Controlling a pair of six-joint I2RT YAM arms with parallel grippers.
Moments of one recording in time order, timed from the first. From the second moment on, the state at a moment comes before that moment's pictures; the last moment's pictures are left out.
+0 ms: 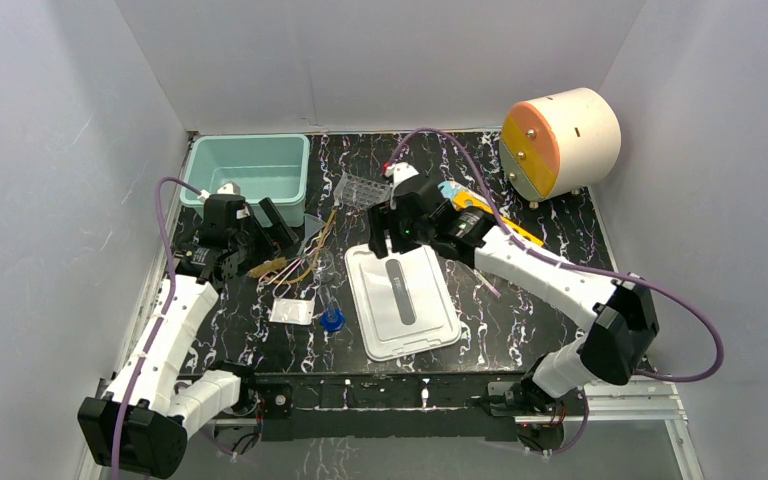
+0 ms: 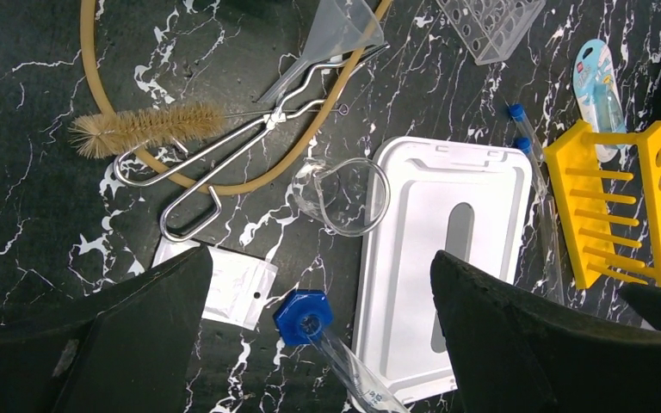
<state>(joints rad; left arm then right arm) -0.19 1.00 0.95 -0.73 -0.01 -0.66 0.88 1.46 1.29 -0.51 0.06 0.39</state>
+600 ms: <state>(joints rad) -0.19 1.04 0.94 -0.71 0.01 -0.66 0.92 1.71 1.51 -0.62 0.23 0.41</state>
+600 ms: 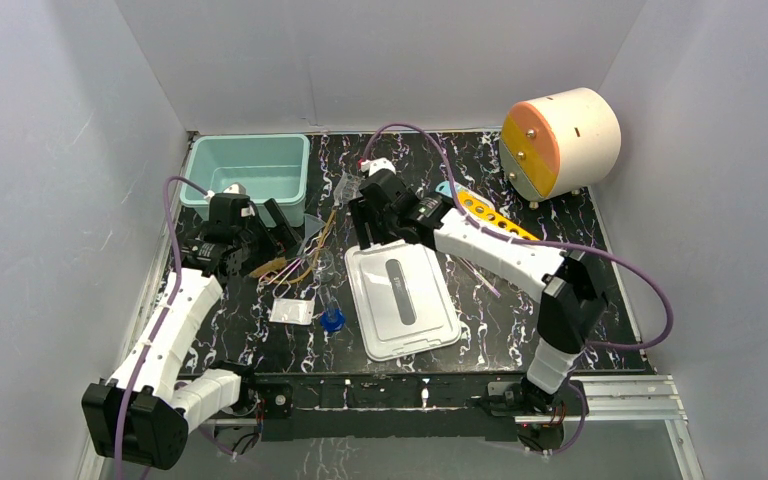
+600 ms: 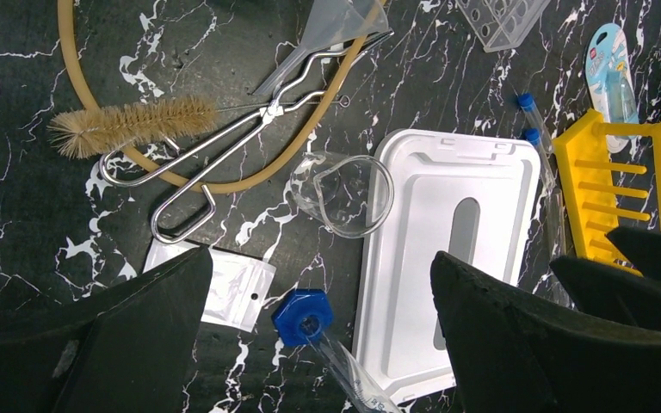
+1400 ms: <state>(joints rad) -0.19 1.14 0.94 -0.65 0.03 -0.66 0.48 1.70 1.35 -0.69 0.17 0.25</state>
